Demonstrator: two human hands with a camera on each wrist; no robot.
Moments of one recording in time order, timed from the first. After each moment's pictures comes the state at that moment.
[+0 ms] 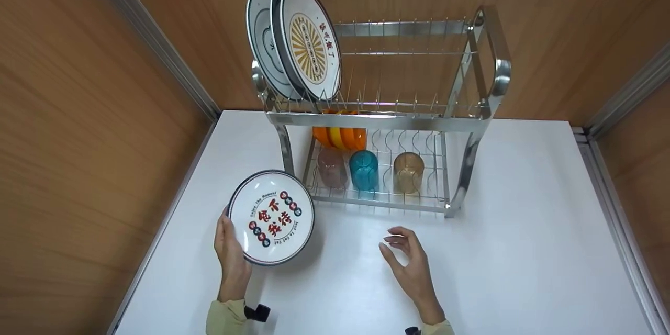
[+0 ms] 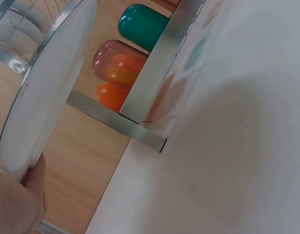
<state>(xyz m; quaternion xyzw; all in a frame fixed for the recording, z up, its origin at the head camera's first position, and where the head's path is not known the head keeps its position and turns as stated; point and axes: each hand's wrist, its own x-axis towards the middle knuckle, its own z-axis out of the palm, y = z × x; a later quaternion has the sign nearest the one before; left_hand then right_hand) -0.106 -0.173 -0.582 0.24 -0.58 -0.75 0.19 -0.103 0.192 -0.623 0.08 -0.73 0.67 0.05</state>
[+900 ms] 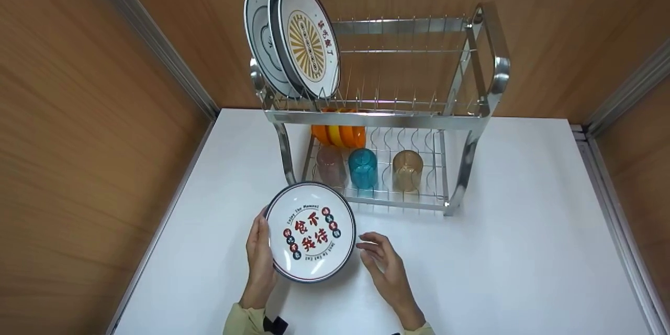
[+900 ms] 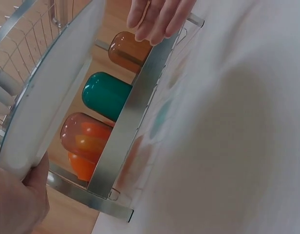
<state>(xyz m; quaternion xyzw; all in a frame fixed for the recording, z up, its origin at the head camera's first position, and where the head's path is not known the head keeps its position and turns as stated) -0.098 -0.111 -0.578 0.19 -0.64 -0.74 0.11 -0.086 0.153 -0.611 0.05 -0.71 0.70 -0.06</state>
